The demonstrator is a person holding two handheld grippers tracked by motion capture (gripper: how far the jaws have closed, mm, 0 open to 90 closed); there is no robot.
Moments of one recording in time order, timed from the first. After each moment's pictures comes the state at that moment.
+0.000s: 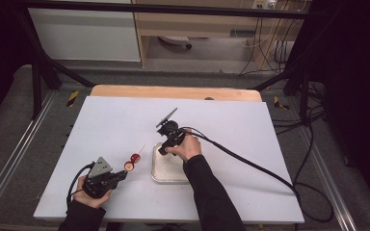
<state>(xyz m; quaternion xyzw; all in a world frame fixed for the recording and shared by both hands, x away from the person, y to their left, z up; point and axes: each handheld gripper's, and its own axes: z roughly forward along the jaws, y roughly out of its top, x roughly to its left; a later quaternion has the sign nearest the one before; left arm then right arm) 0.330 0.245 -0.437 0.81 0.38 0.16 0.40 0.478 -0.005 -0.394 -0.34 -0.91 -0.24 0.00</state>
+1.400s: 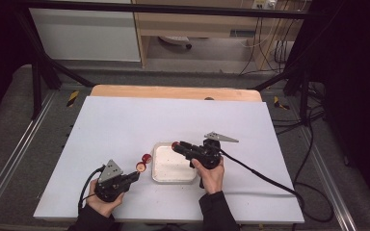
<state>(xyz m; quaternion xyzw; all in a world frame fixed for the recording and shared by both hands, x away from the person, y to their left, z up) 0.318 0.208 -0.435 0.79 0.39 0.16 0.45 0.398 -0.105 -0.410 -0.44 -0.65 -0.62 0.00</state>
